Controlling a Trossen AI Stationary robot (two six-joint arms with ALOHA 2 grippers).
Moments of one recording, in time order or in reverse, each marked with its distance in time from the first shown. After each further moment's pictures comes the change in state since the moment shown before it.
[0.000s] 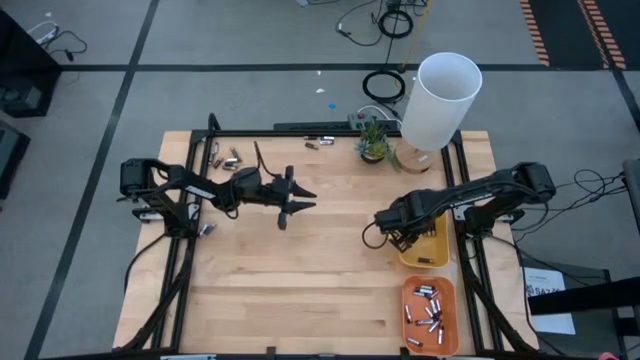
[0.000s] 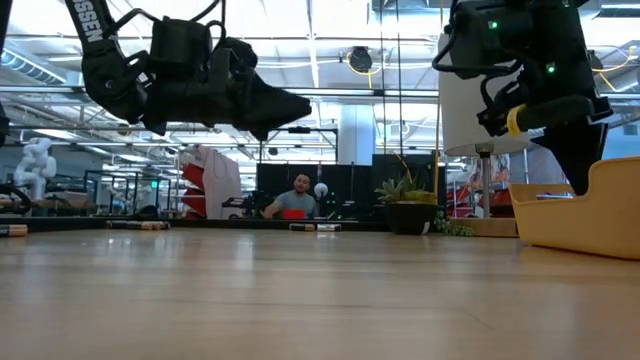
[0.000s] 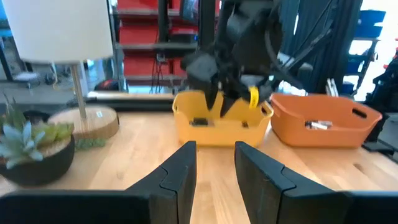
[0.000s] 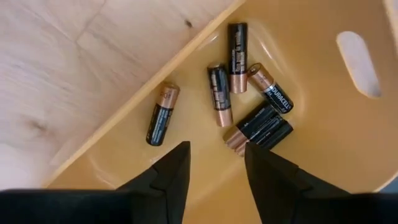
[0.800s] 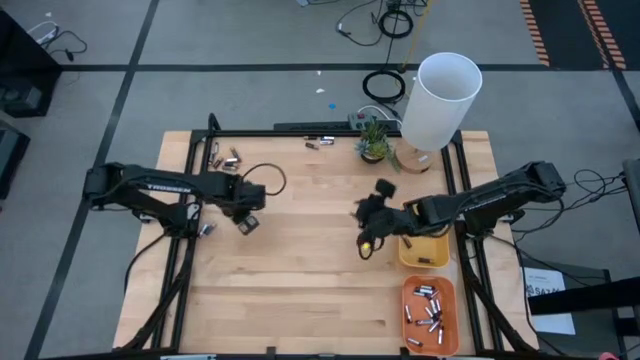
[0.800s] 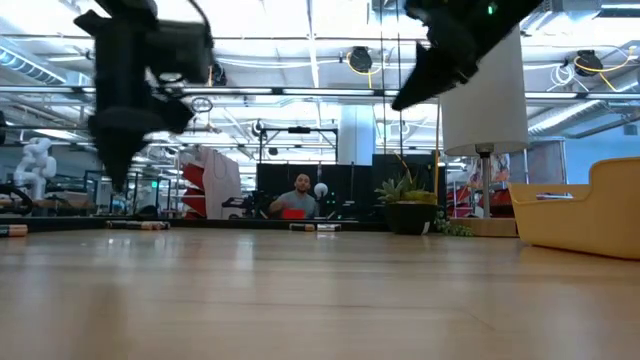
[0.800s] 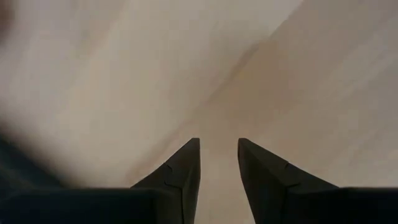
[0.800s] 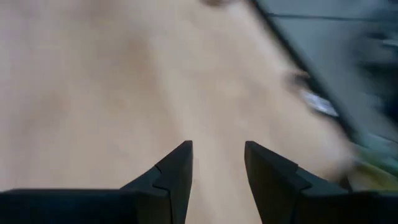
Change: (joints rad) left arm -0.116 -0.308 0.308 -2.157 -0.462 -0.609; right arm 0.119 -0.091 0.000 0.898 0.581 -0.702
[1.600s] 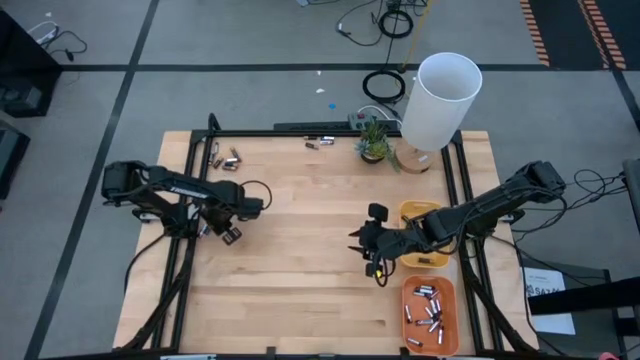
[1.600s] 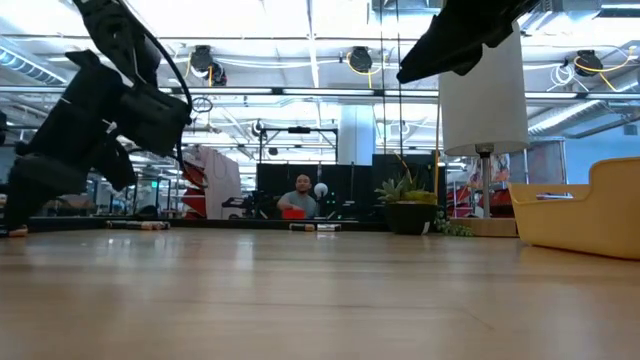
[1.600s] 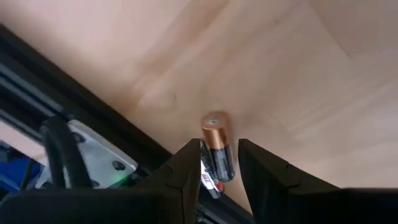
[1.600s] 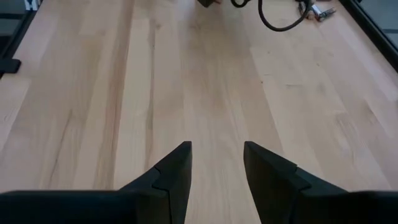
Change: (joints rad) left arm 0.016 0.171 -0.152 -0.118 0.125 -0.040; right arm 0.142 0.004 0.000 0.084 -0.196 0.018
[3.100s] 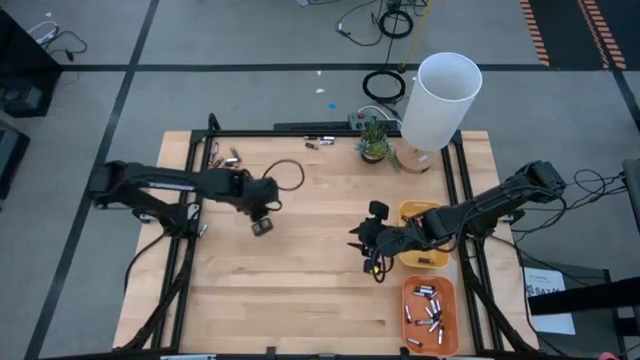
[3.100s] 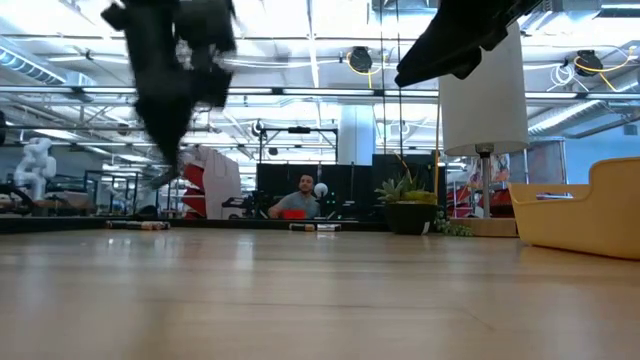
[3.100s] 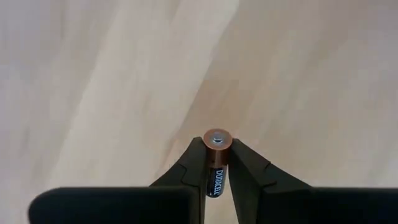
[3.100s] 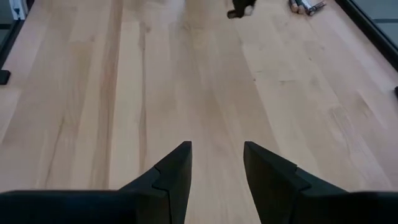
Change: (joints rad) left arm -0.038 -0.131 0.271 0.340 -0.060 0.331; right arm -0.016 -0.001 0.000 -0.003 0.007 0.041
